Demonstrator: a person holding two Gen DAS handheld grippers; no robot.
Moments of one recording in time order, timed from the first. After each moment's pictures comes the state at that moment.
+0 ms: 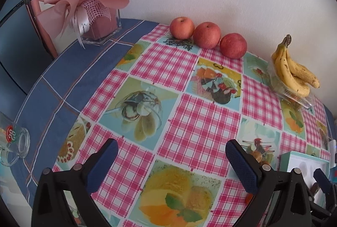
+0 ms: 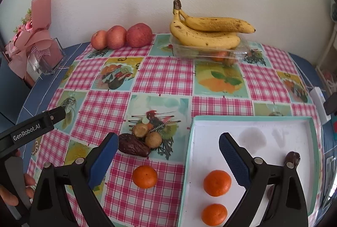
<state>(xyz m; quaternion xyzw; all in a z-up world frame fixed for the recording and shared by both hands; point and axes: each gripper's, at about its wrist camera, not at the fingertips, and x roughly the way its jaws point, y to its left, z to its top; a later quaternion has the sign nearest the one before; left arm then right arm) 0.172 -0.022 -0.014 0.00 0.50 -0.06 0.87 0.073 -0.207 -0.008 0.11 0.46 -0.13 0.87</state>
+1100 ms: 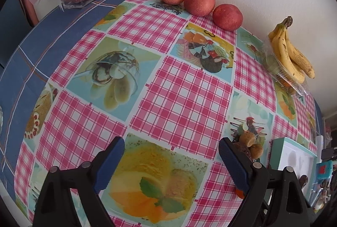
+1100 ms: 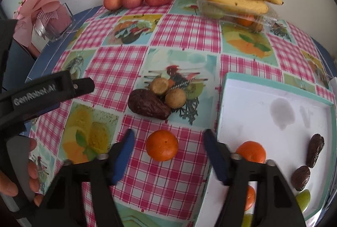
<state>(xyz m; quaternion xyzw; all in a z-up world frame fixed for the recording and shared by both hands) 0.172 -0.031 -0.060 -0.05 0.58 -0.10 0.81 0.073 -0.181 -0.057 0.11 0.54 -0.07 0.83</state>
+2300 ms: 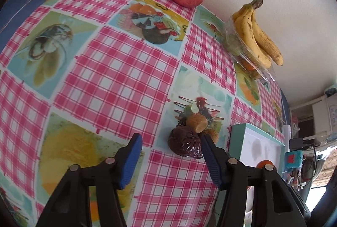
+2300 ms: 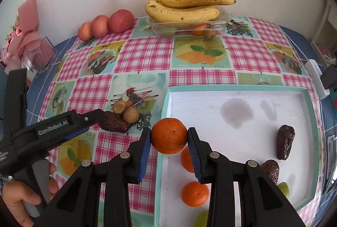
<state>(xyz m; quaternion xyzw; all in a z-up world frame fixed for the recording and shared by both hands) 0.165 -0.075 -0.080 -0.13 0.60 -0.22 0.75 0.043 -0.242 -0.022 0.16 0.50 -0.14 0.84</state>
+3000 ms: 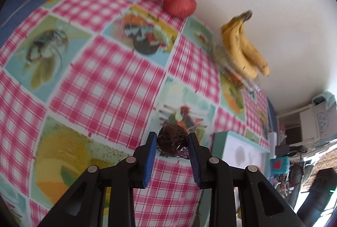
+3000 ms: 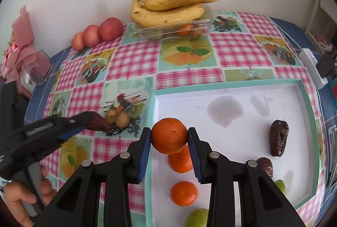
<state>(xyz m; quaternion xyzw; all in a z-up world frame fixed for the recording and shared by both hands) 0.163 -0.068 -0.058 -0.18 0.58 -0.25 0.76 0.028 -0.268 -0.020 0.20 0.48 -0.16 0.84</state>
